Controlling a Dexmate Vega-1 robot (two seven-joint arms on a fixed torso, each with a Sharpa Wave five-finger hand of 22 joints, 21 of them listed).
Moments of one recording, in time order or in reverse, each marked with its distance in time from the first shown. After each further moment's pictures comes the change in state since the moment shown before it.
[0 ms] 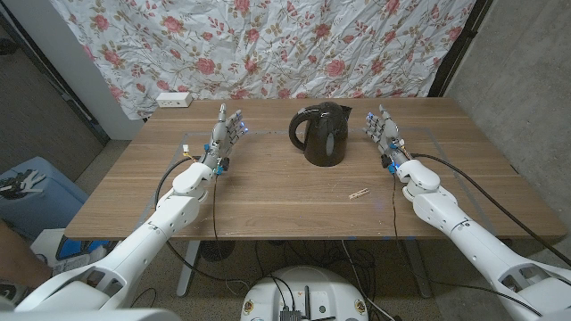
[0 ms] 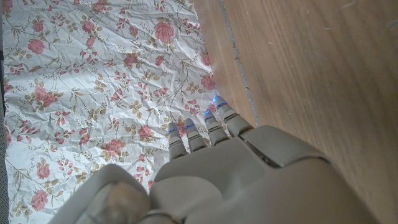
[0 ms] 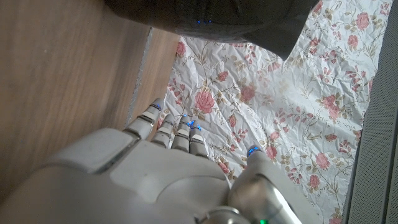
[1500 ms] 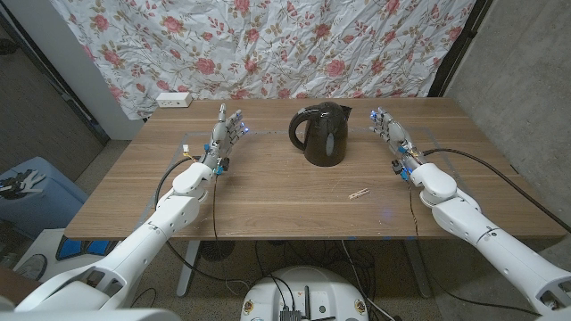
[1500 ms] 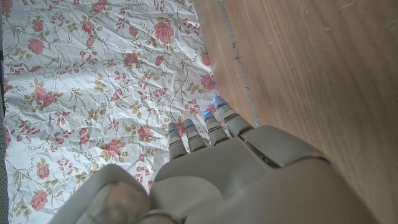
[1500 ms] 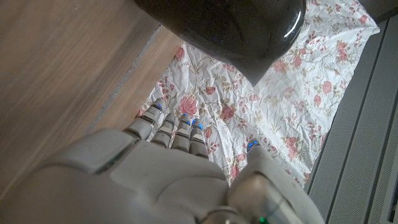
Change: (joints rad) left arm 0.000 0.000 0.000 0.000 0.000 0.000 0.000; left_hand 0.000 0.000 -0.002 0.002 0.000 0.000 0.000 0.000 0.000 0.000 0.000 0.000 0.000 0.000 0.000 0.000 0.000 0.000 0.000 0.000 0.000; right arm -0.099 -0.178 -0.002 -0.141 -0.217 0.087 -0.049; right_hand 0.045 0.005 0.036 -0.036 0.000 0.013 -0.023 0.004 -0.001 -0.001 -0.015 0.000 0.000 0.014 -0.014 0.000 -0.017 -0.031 -0.026 -0.004 0.000
